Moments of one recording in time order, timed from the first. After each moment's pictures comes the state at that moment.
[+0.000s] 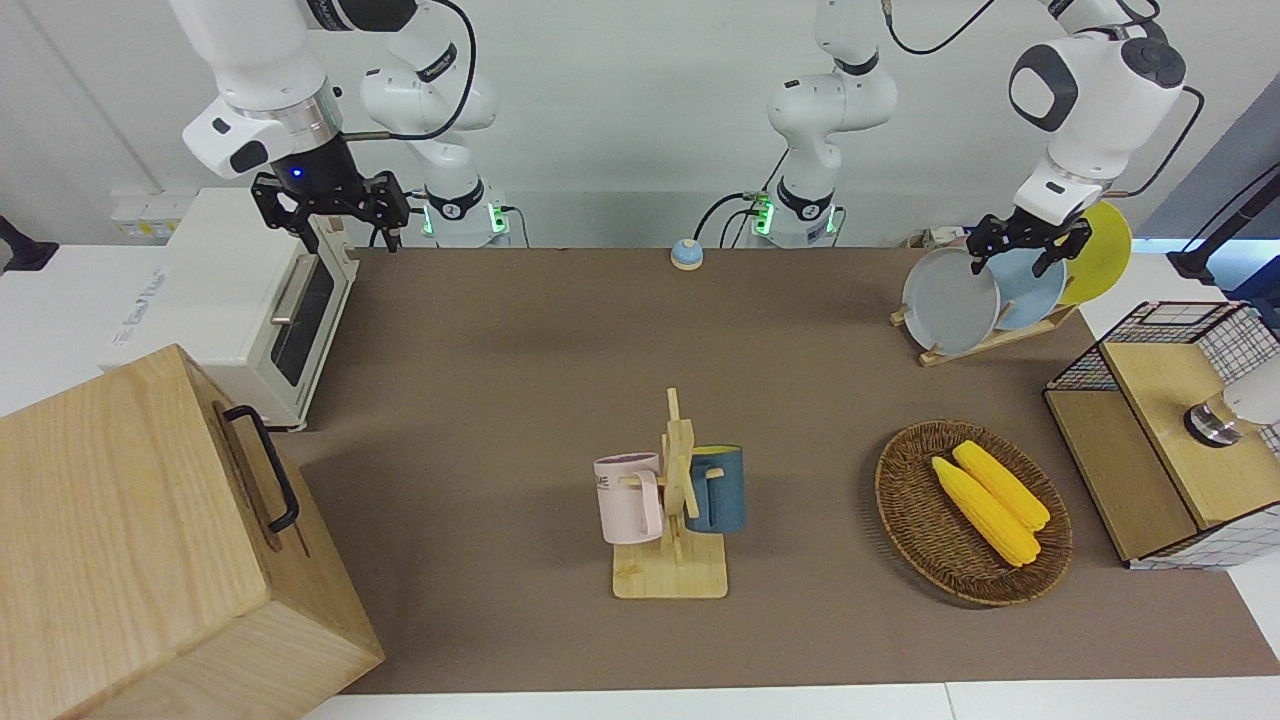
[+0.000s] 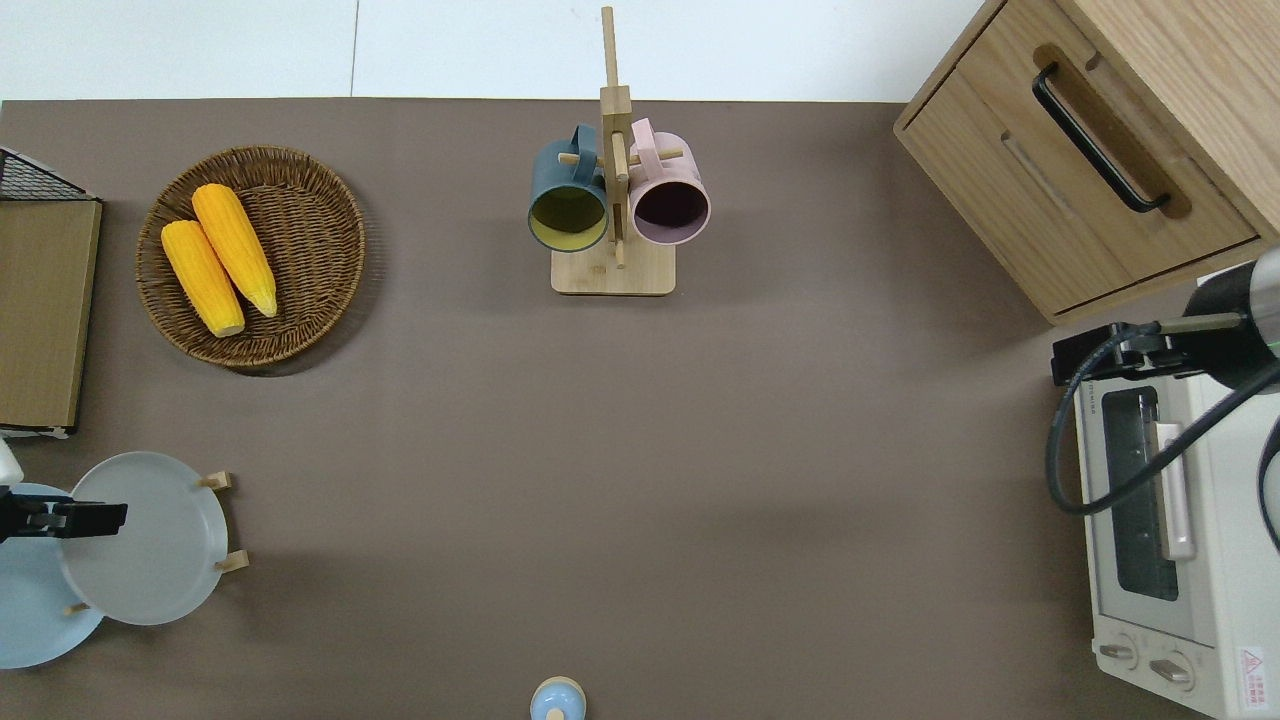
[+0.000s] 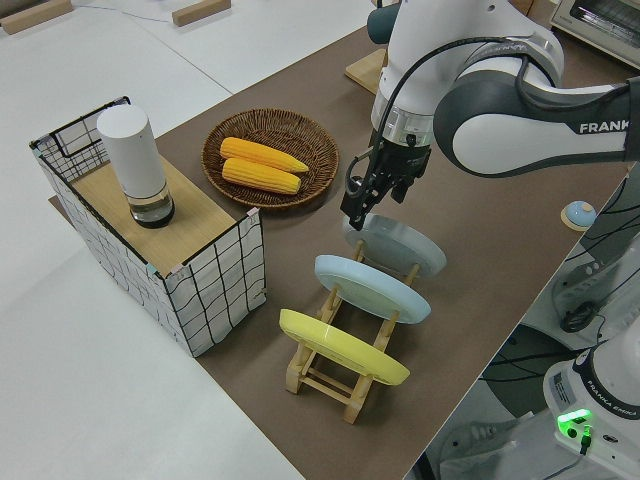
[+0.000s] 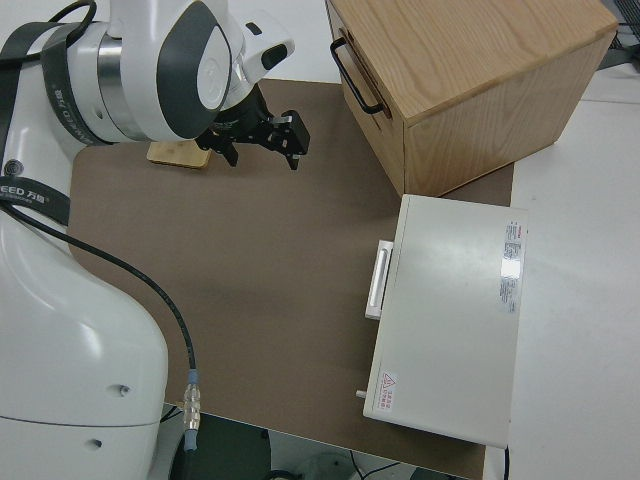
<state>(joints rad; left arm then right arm) 0.13 -0.24 0.16 -2.26 0.09 2.03 0.38 -0.09 0.03 0.16 -1.48 -0.03 1.46 0.05</state>
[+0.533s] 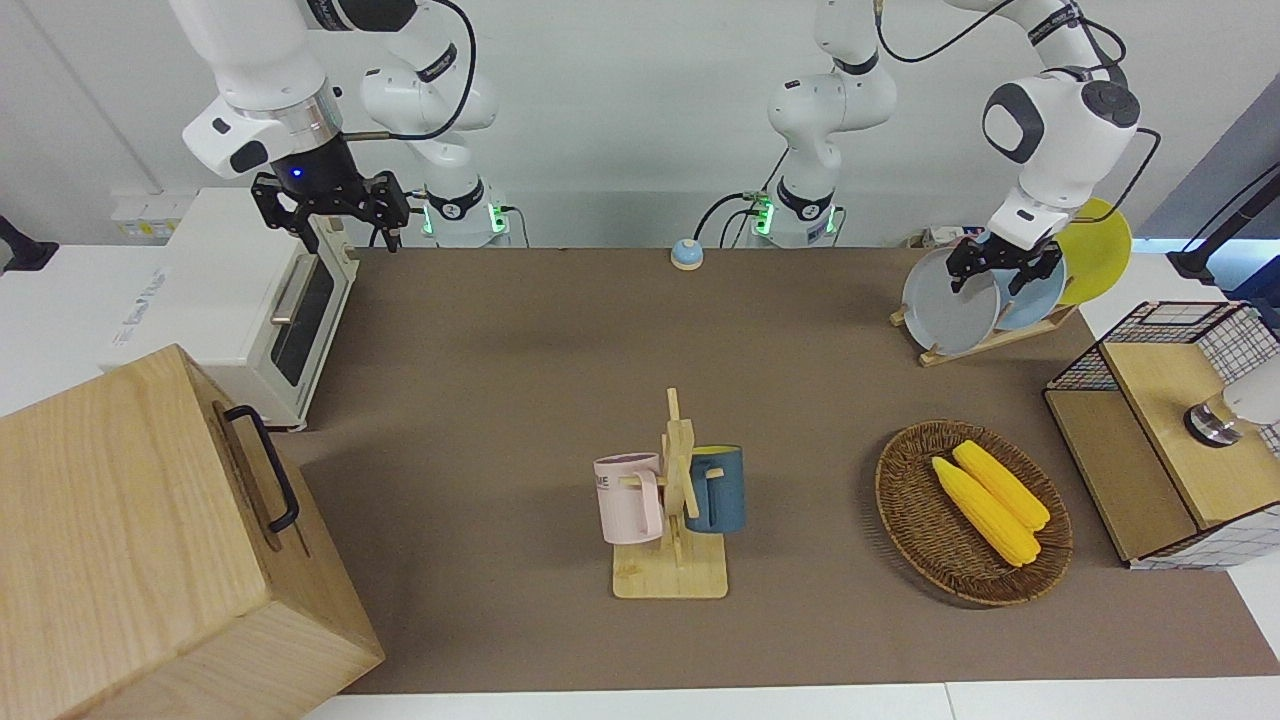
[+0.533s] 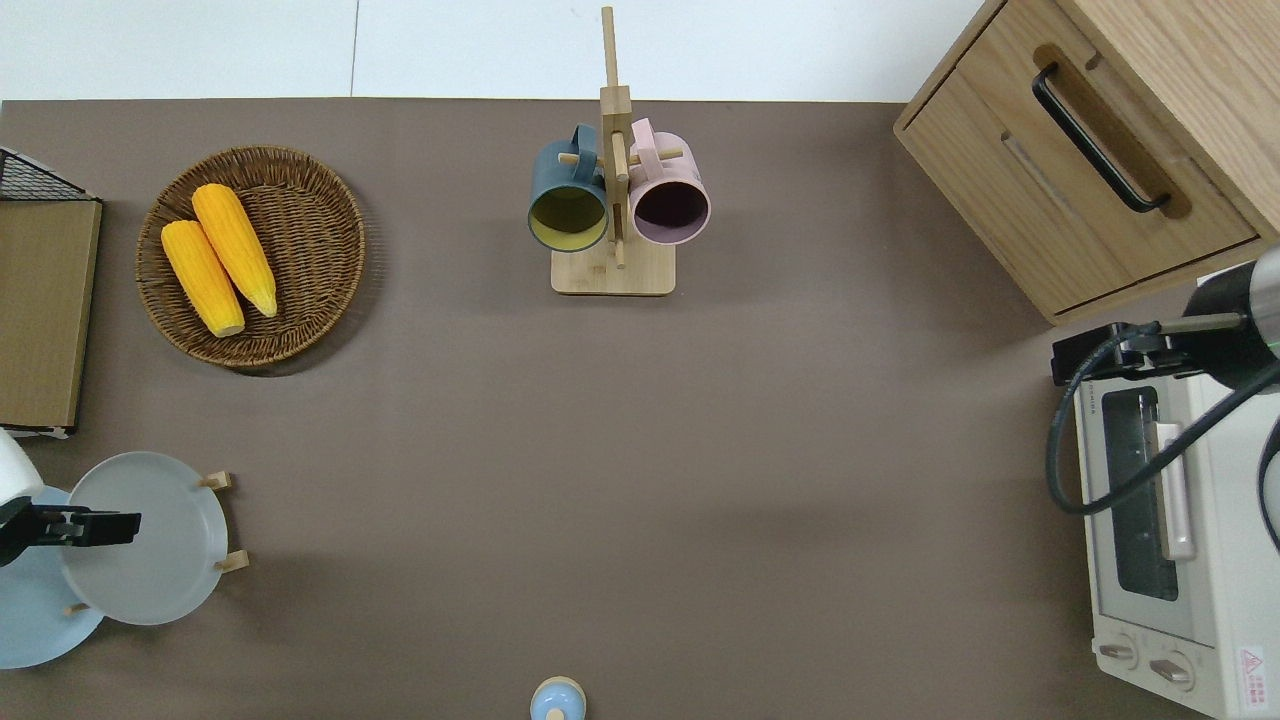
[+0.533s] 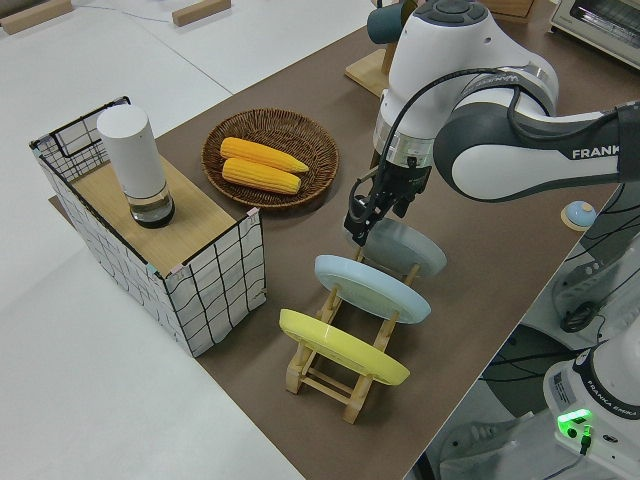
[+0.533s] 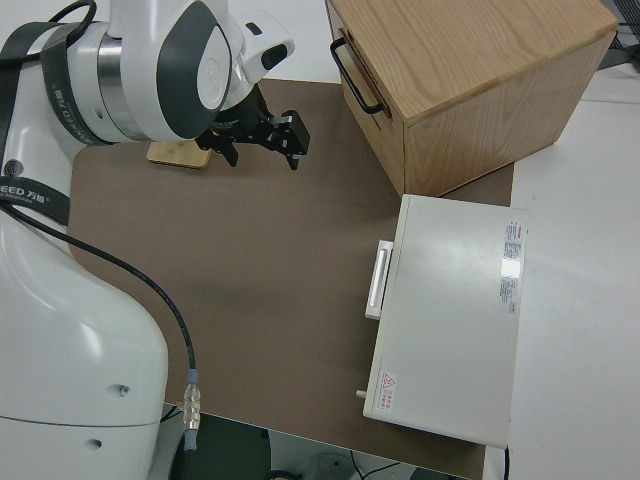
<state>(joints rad) 0.14 -0.25 0.16 -2.32 0.09 2.08 0.38 -0.09 0.03 0.16 -1.48 -0.03 1.46 0.05</state>
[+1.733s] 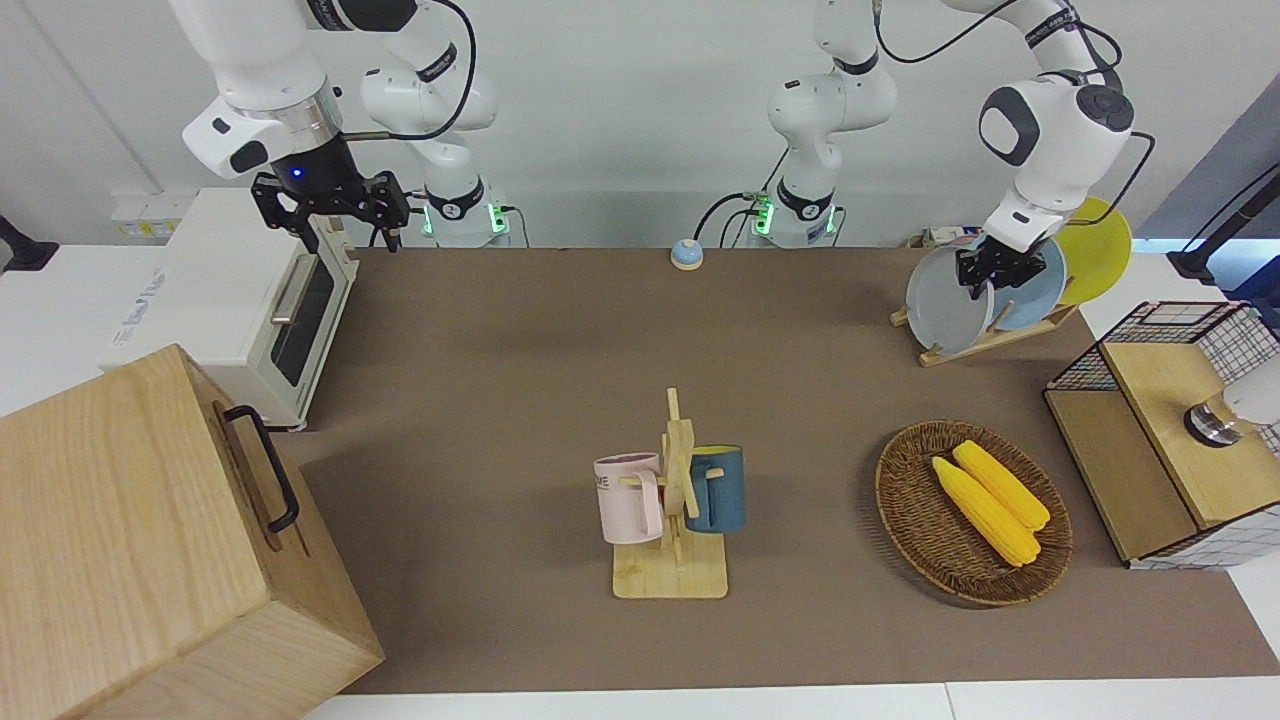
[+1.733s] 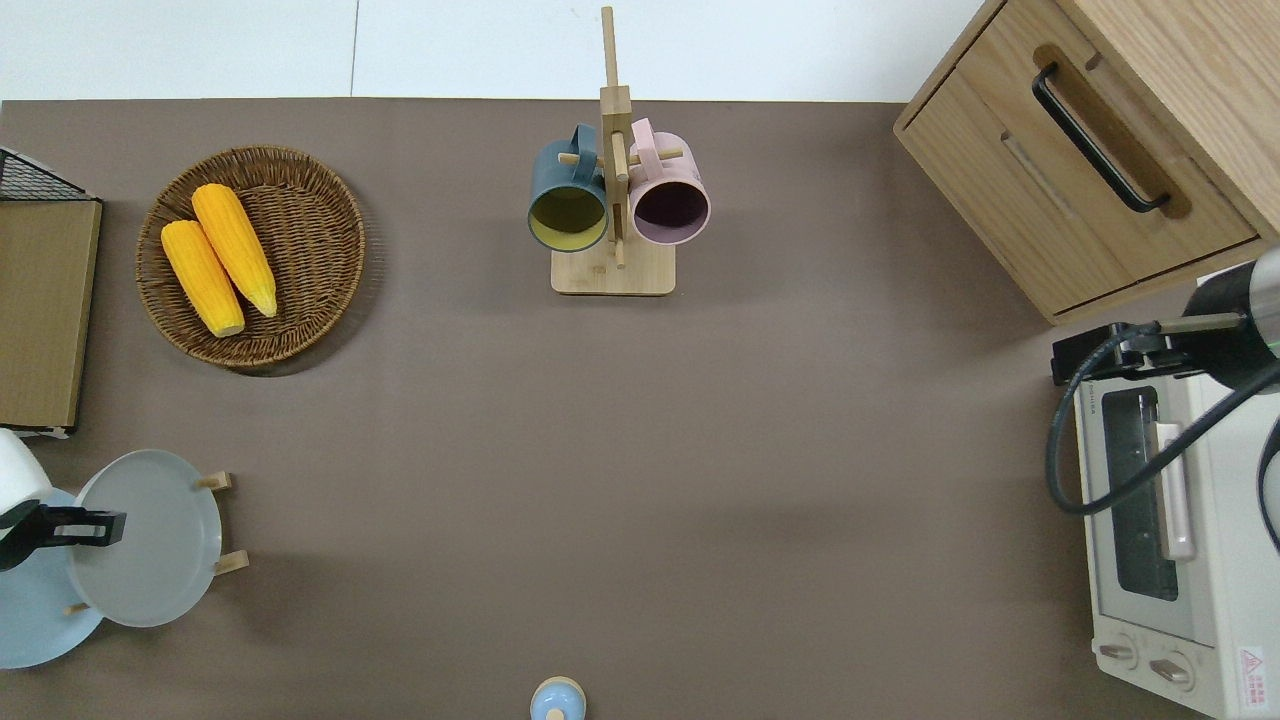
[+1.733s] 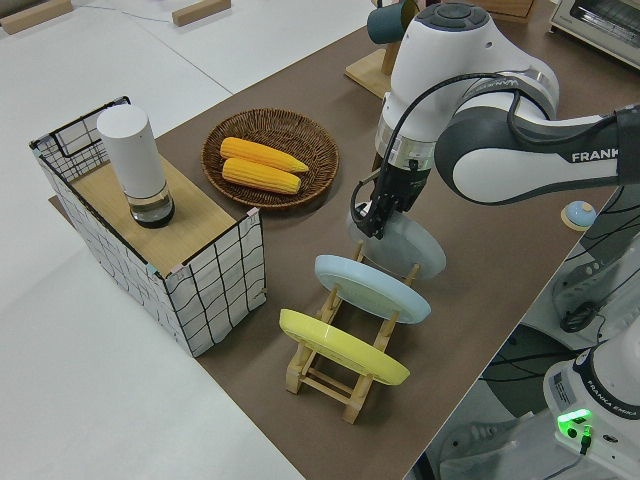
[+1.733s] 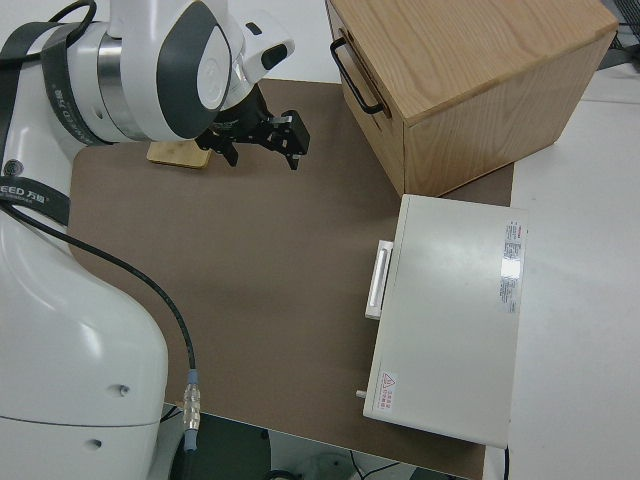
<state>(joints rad) 0.14 -0.25 0.15 -2.34 0.09 2.09 0.38 -0.09 0.03 0.16 -1.48 -0.03 1.46 0.05</state>
